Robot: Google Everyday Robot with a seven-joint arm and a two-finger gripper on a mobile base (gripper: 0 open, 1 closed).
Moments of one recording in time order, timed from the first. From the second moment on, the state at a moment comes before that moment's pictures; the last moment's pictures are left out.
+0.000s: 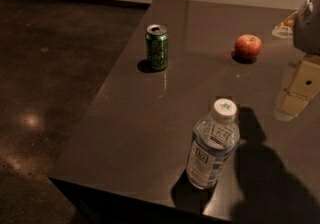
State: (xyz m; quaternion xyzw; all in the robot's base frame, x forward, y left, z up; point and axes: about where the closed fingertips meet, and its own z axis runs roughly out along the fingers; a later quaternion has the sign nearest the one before) arm 0.438 -0.217 0.976 -0.60 0.78 -0.03 0.16
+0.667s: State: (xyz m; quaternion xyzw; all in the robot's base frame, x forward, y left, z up) arm 0.428 -0.209 0.974 -0.61 0.78 -0.01 0.16
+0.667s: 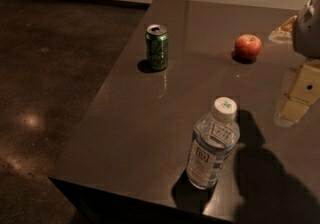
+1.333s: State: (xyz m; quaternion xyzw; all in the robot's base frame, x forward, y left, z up) arm 0.388 -0.194 0.954 -0.62 0.76 0.06 0.17
